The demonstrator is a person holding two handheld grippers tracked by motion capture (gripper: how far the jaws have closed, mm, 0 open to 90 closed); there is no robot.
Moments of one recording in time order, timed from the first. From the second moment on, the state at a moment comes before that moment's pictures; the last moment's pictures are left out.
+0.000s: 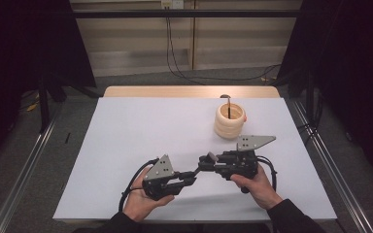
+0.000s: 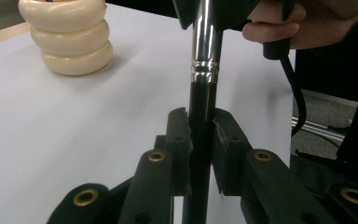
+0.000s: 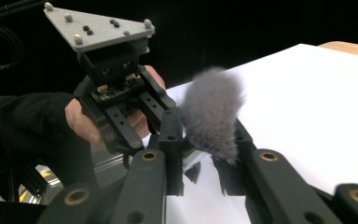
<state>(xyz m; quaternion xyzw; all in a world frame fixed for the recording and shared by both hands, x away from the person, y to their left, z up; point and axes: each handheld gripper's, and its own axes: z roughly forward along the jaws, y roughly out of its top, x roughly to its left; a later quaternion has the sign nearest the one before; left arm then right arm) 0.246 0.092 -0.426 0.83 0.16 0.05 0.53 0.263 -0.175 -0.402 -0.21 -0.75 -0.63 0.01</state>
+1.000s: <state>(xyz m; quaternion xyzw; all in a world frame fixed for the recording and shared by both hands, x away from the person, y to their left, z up) 0.251 0.099 -0.427 0.79 0.21 0.07 0.57 0.261 -0.178 -0.391 -0.22 -0.75 -0.62 -0.02</state>
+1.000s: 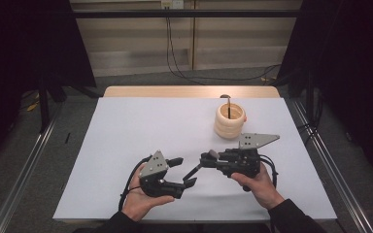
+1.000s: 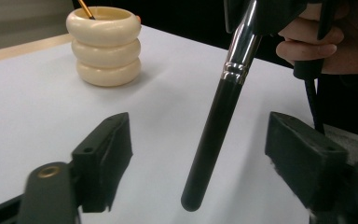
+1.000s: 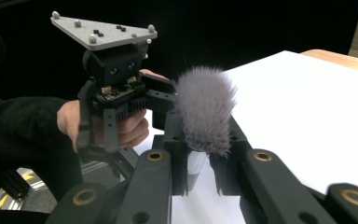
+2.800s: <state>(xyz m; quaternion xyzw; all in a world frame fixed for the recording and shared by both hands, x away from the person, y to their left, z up) 0.236 0.183 -0.424 0.75 0.30 0.20 0.55 0.265 -0.199 -0.389 -0.25 -0.76 -0.60 -0.06</state>
